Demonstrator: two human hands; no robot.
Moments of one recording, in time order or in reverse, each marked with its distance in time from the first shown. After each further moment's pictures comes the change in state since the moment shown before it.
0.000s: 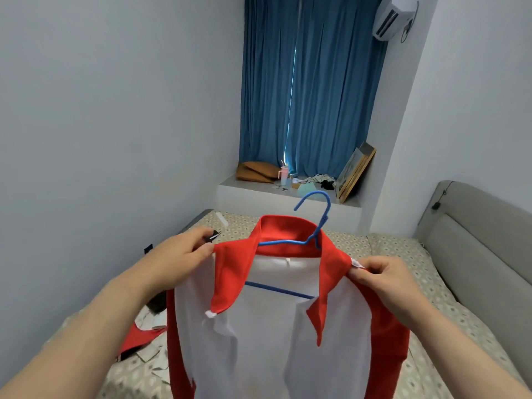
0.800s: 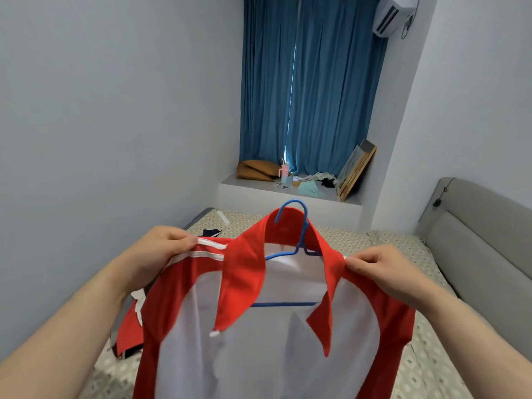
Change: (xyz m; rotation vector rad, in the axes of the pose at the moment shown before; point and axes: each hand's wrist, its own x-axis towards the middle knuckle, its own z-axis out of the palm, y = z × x) left_hand -0.009 -0.018 -0.018 -0.727 -0.028 -0.212; right_hand 0.008 -0.029 -0.005 -0.288 -0.212 -0.014
